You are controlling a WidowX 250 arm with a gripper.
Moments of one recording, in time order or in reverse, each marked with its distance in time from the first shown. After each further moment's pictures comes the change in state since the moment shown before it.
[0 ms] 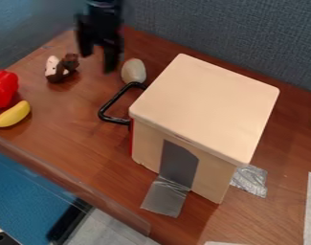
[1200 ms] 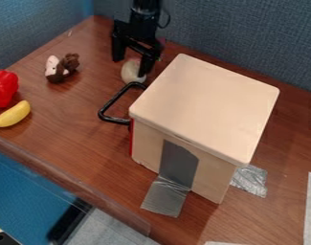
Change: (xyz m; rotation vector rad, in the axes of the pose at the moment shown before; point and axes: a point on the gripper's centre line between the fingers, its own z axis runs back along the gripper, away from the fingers) arm 0.039 -0.016 -0.026 0.015 0.087 0.134
